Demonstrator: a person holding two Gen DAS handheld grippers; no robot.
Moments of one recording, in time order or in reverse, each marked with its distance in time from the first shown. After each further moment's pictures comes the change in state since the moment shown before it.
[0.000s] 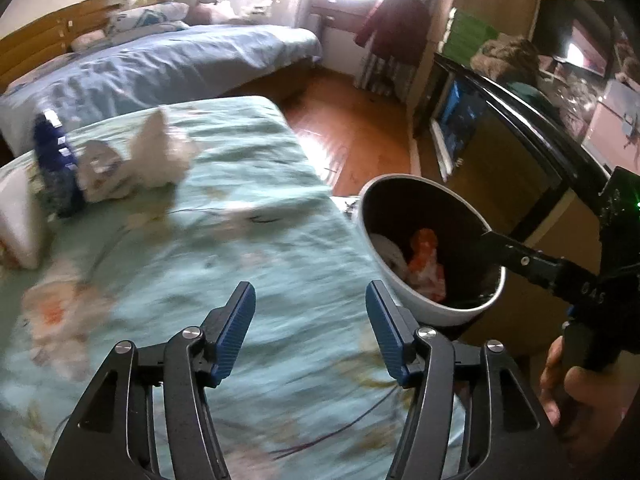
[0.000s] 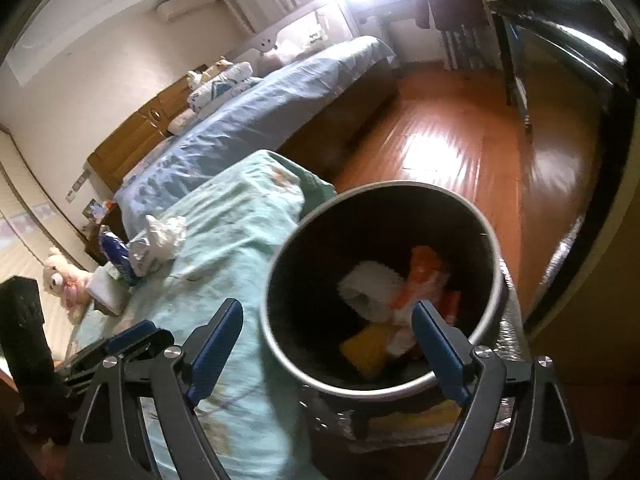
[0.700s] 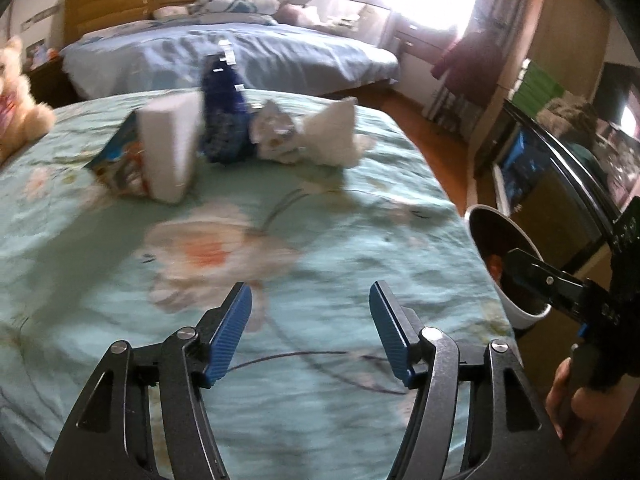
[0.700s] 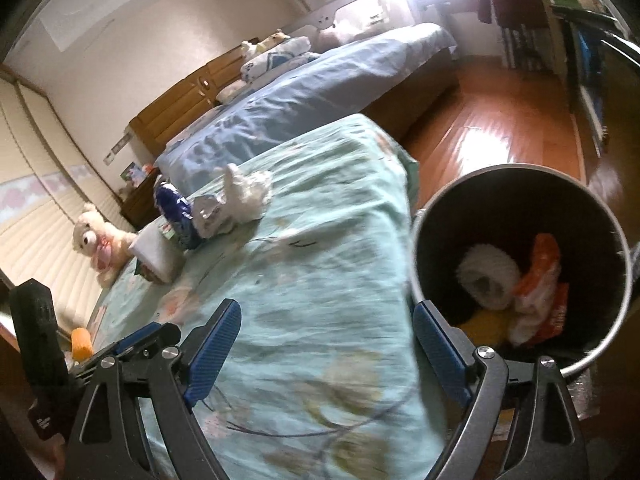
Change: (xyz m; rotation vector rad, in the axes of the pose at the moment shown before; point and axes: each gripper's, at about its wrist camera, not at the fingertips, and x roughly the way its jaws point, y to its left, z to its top) left arm -0.042 0.108 -0.037 -0.227 -0.047 0.139; right arm 0.038 0.092 -0.021 -0.117 0.080 0.131
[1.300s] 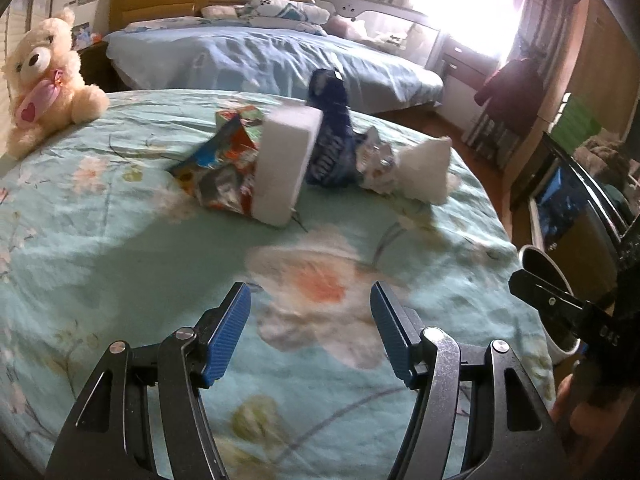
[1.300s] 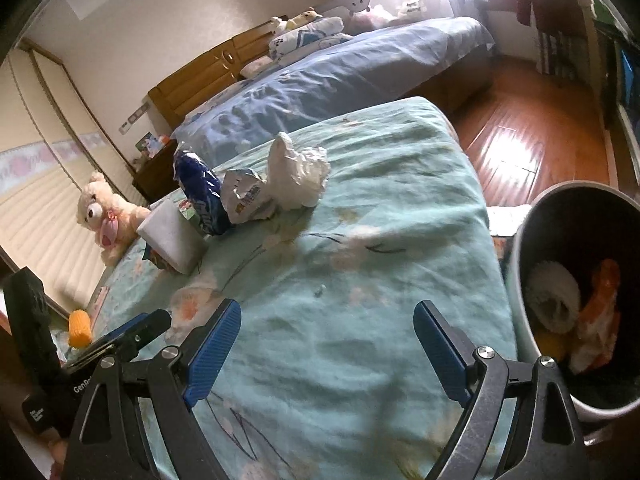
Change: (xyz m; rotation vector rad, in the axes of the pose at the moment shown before) left arm 0.001 0.064 0.018 -0.094 -0.043 0.102; right arm 0.053 0.046 0.010 -0.080 0.059 0.037
